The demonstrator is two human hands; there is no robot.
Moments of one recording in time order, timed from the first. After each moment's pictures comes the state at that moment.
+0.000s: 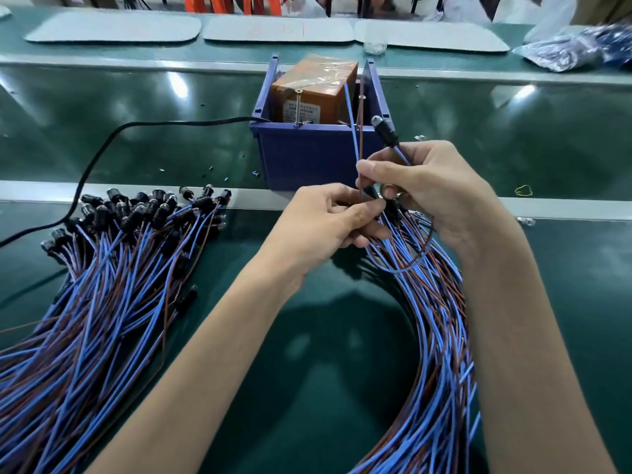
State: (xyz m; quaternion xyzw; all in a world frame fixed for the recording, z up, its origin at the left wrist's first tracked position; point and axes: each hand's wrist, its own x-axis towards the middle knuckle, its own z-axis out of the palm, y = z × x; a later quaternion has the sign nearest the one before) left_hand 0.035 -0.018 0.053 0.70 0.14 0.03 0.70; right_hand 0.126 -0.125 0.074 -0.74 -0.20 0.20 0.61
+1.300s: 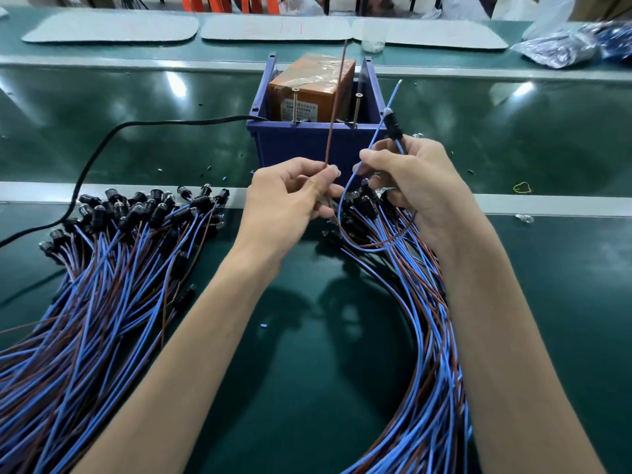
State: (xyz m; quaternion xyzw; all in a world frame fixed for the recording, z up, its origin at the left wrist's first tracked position) left_hand 0.039 0.004 0.045 0.69 0.18 0.20 0.67; right_hand 0.126 -0.111 0.067 -0.72 -0.13 0.17 0.66
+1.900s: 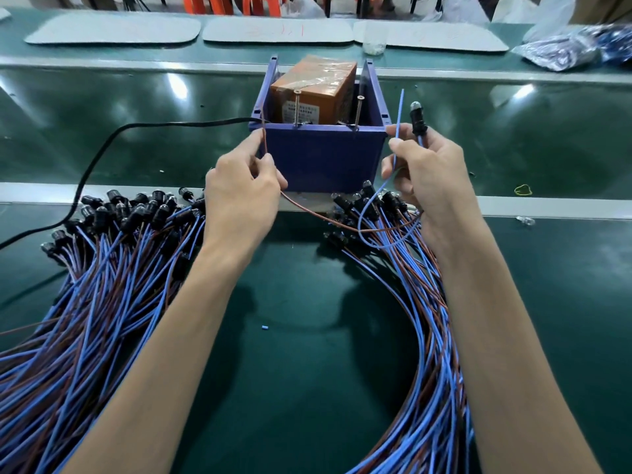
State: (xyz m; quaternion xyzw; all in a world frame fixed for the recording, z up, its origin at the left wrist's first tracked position) left_hand 0.039 0.041 0.042 0.80 0.24 0.31 0.45; right_hand 0.128 -0.113 0.067 -0.66 -0.10 0.11 0.74
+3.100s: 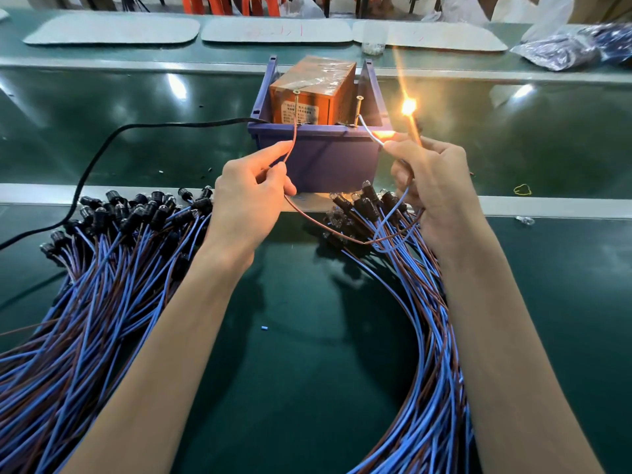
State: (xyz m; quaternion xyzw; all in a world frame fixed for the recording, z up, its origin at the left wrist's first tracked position) left_hand 0.043 0.043 0.033 0.77 0.23 0.27 0.53; right_hand 0.138 -0.117 0.057 -0.67 -0.11 0.12 0.72
